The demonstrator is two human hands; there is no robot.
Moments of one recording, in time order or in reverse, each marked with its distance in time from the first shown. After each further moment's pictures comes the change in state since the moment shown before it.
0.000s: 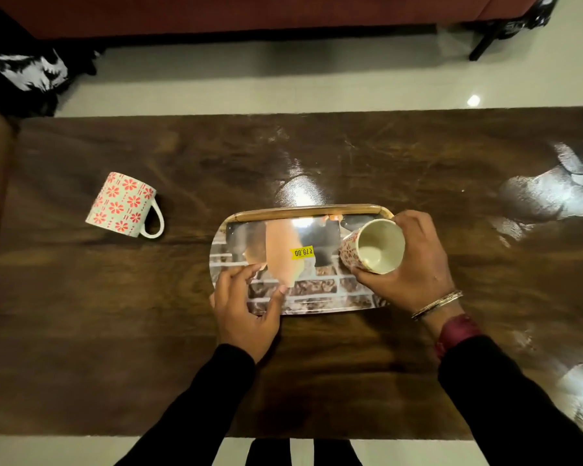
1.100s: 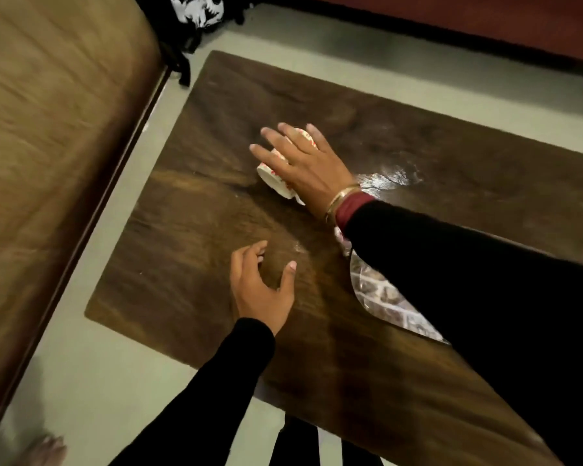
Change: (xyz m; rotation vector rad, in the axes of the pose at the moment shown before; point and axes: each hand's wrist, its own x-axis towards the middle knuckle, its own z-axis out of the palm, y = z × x) left_hand 0.013 -0.132 -0.116 -0.037 0.243 -0.458; right_hand 0.107 -0.311 0.231 -0.489 -0.366 -1.040
